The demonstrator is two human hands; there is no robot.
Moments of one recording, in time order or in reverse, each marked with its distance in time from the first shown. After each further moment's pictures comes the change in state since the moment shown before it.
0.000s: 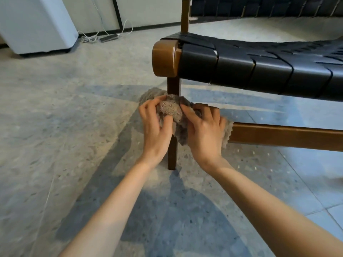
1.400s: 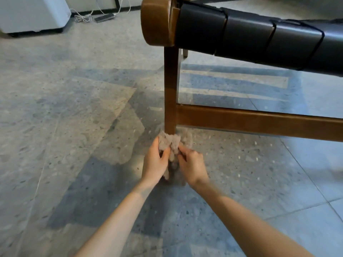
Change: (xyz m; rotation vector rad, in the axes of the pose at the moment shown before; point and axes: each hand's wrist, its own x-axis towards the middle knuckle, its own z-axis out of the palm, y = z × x) left_hand -0.079 -0.114 0.010 0.210 -0.216 -0.410; right_hand -0.095 0.023 0.059 0.554 -0.512 0.249
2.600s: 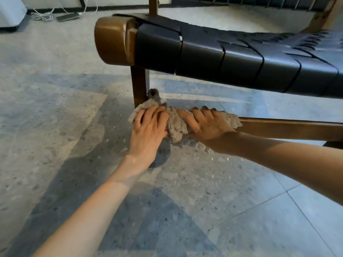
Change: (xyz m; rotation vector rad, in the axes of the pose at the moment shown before) left_hand 0.045 0.093 0.006 1.161 0.440 0.896; right_hand 0.065 0.007 -0.149 -1.186 0.039 -0.563
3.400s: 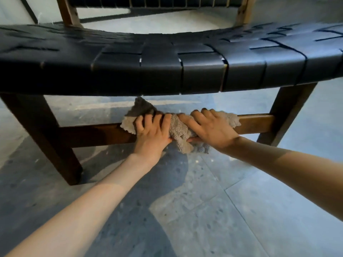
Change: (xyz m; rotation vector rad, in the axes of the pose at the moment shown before) left_hand 0.088 0.211 -0.025 -0.137 -0.276 0.101; right_hand -0.156 0.172 0.035 0.045 0.063 0.027
